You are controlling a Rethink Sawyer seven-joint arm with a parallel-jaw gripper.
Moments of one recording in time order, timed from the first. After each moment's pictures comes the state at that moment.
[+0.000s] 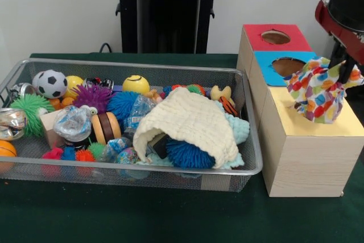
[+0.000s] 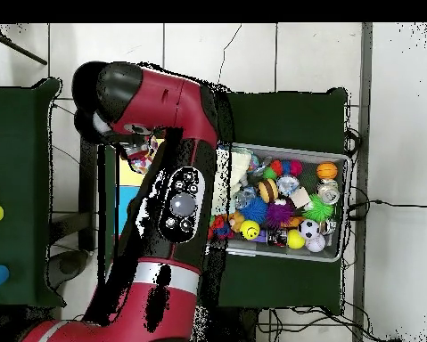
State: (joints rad) arm 0.16 -0.24 -0.42 0.83 0.52 1.41 2.73
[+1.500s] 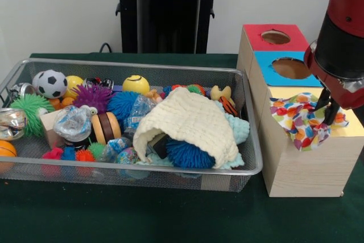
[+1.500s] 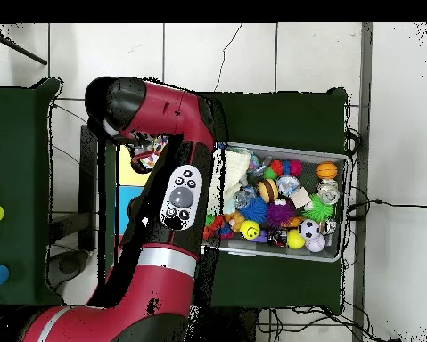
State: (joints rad) arm 0.16 -0.16 -0.42 0.83 0.53 1.24 2.77
